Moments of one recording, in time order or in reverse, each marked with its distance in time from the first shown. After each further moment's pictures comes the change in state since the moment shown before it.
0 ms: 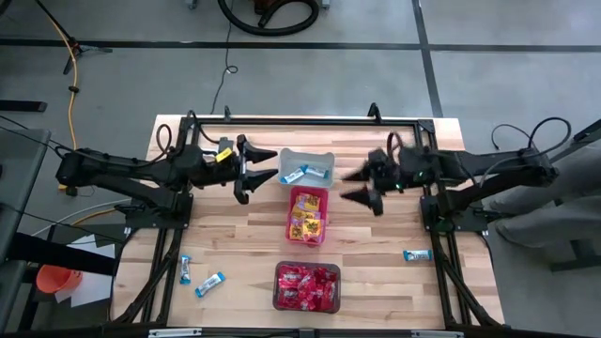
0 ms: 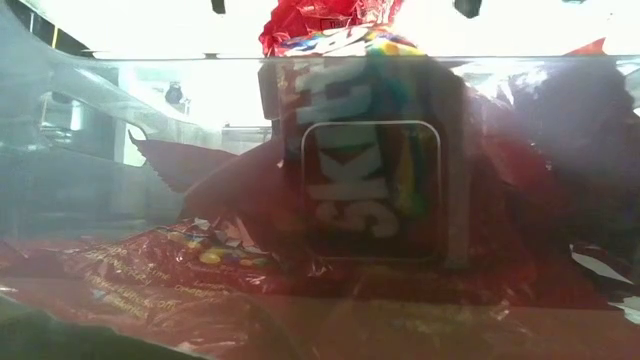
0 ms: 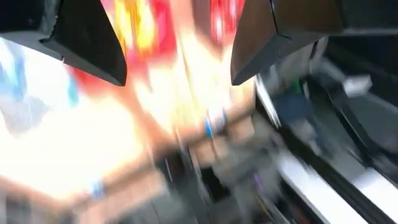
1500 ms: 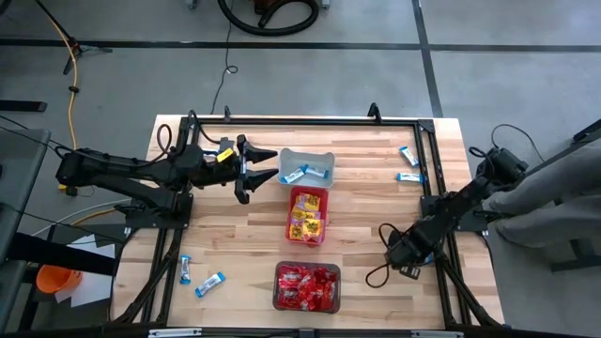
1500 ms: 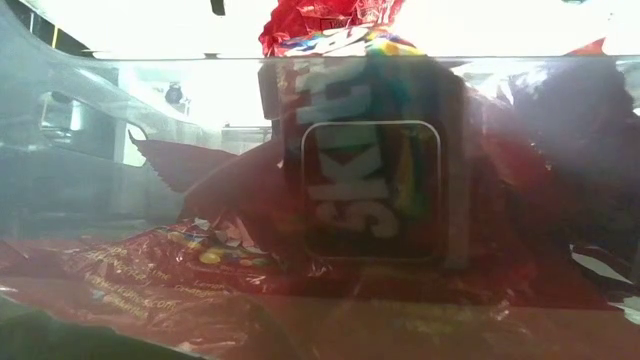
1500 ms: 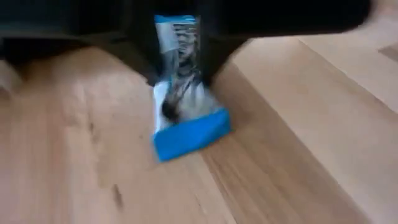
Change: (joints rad) left arm 0.000 0.000 0.000 -0.011 -0.008 0.001; right arm 0.563 0.391 -0.424 -0.522 -0.319 0.555
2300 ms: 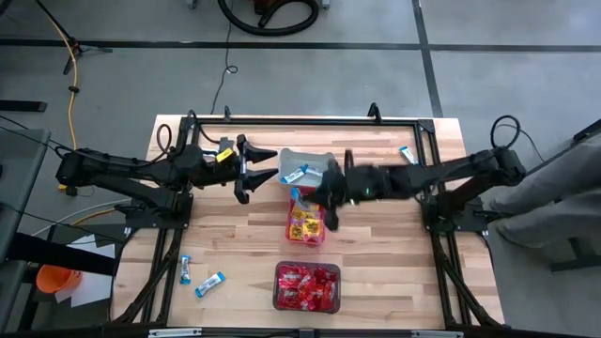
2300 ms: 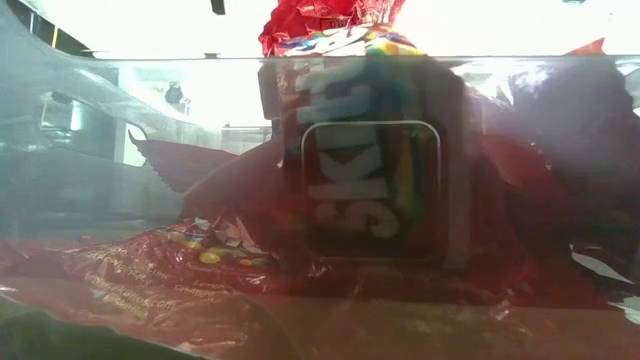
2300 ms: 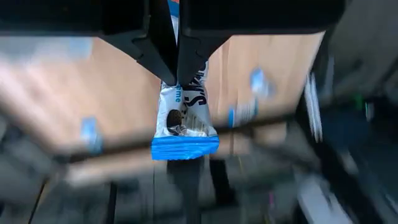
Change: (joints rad) left arm -0.002 0.000 0.001 0.005 0.000 -0.001; right arm -0.538 -0.002 0.567 0.753 0.401 -0.872
